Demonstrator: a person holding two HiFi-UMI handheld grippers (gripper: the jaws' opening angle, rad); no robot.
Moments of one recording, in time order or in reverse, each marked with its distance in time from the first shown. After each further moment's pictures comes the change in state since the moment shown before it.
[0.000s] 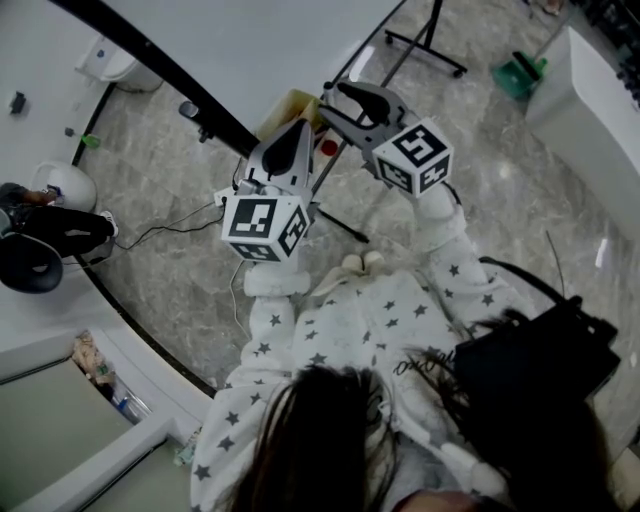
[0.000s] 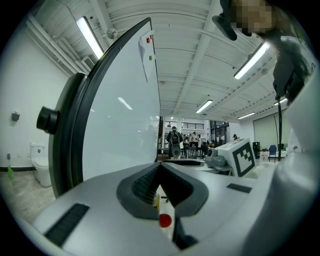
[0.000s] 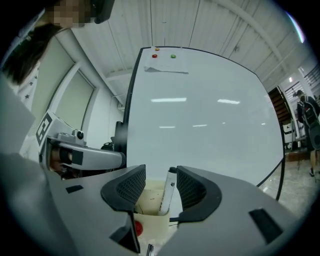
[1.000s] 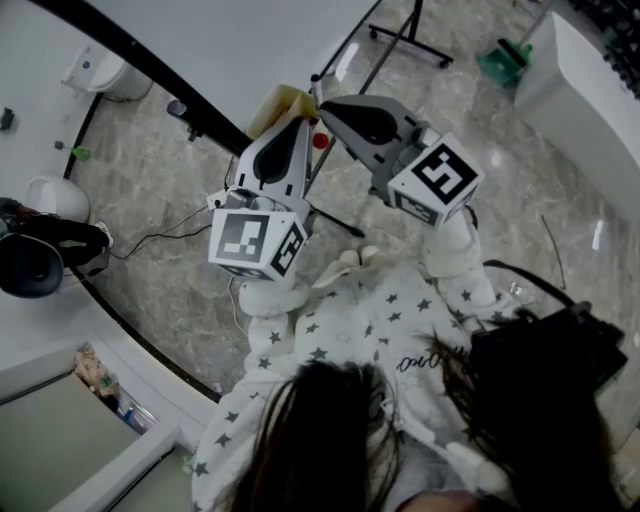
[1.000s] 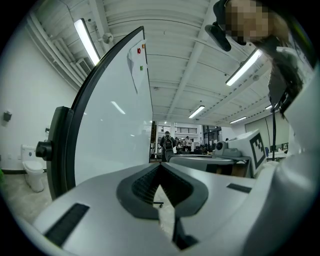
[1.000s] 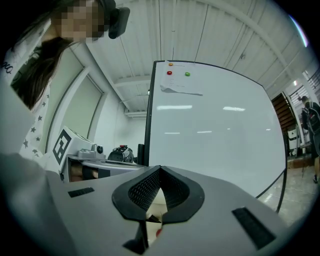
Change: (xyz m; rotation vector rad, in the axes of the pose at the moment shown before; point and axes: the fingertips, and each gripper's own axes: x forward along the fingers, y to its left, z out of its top) left arm -0.018 -0.029 0.034 0.011 -0.051 -0.078; right arm -0.042 0.056 0.058 -0.033 -0.052 0.056
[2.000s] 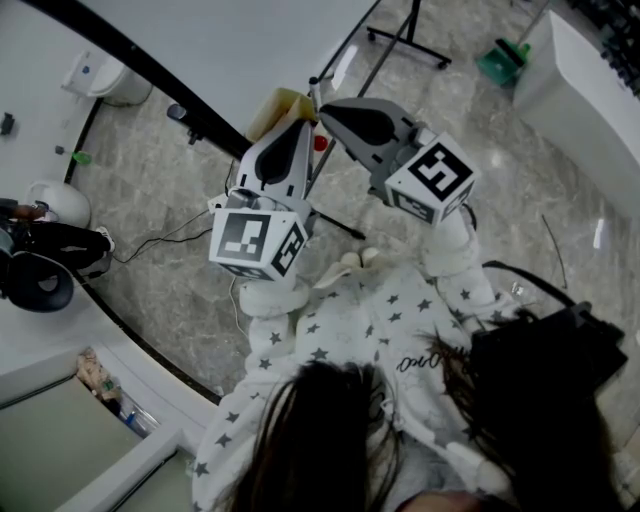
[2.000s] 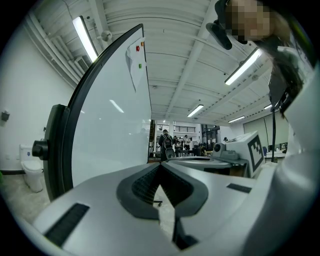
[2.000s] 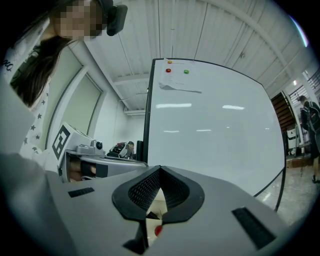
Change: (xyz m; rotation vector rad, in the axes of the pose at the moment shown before) left arm 0.002 -0.004 -0.001 -0.002 0.014 -0.018; right arm -0.001 -0.003 -0.008 0.001 0.021 -0.008
